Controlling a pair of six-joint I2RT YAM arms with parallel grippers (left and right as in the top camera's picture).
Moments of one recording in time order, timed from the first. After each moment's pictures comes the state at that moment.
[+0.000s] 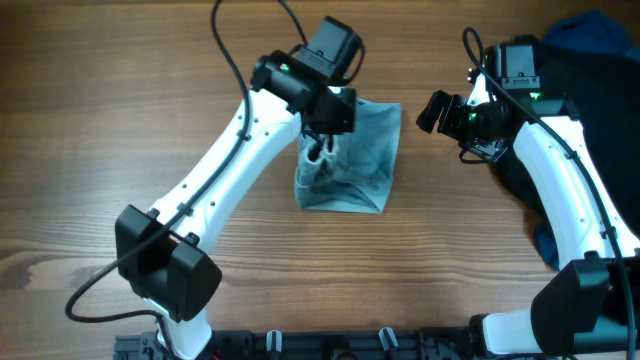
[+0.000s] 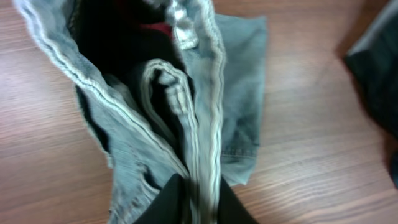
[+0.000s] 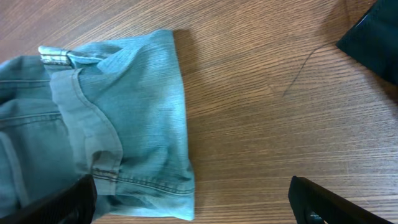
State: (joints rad) left arm -0.61 1.90 1.85 -1.11 0.05 -0.47; right arm 0.05 1.62 1.33 -0.92 -0.22 0.43
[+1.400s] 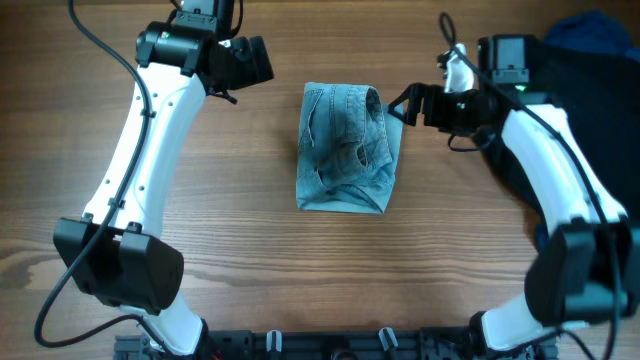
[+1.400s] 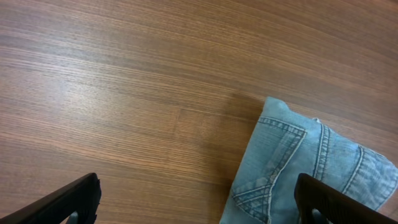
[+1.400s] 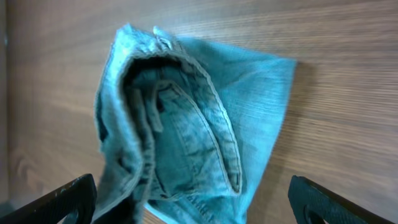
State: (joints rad) left arm -0.23 1.85 1.86 -1.09 -0.06 -0.47; right arm 0.05 1.76 1.33 -0.71 -0.56 0.16
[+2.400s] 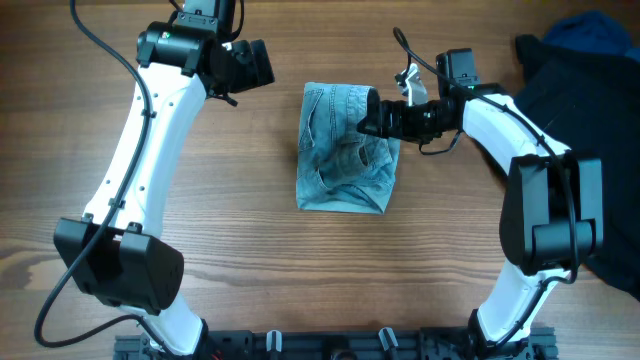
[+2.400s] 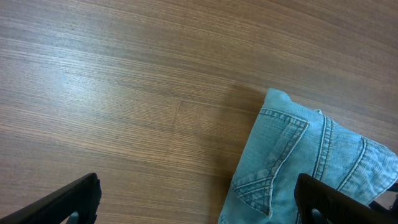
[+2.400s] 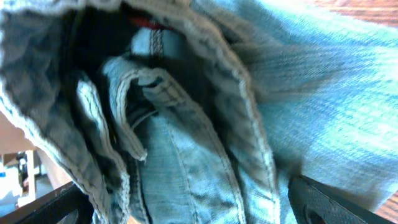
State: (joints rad) left arm -0.23 1.85 1.86 -1.12 -0.05 -0.47; right arm 0.11 2.00 1.33 -0.58 -0.75 0.08
